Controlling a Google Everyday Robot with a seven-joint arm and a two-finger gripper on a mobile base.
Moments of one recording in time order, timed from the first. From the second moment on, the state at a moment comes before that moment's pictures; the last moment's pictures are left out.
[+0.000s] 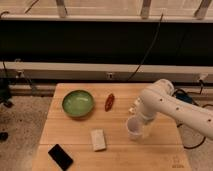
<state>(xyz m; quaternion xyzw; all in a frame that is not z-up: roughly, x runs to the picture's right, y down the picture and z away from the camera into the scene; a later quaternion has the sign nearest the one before) 0.178 0.180 0.725 -0.31 -0.07 -0.09 0.94</state>
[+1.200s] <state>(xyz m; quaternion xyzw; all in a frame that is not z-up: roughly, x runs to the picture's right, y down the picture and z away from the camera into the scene) 0.161 0.135 0.714 -0.27 -0.08 -0.12 0.95</state>
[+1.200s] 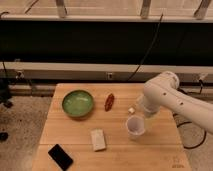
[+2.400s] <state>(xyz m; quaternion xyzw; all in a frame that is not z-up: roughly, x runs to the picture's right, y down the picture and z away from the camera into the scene) 0.133 0.170 0.779 -0.29 -0.09 -0.18 0.93</state>
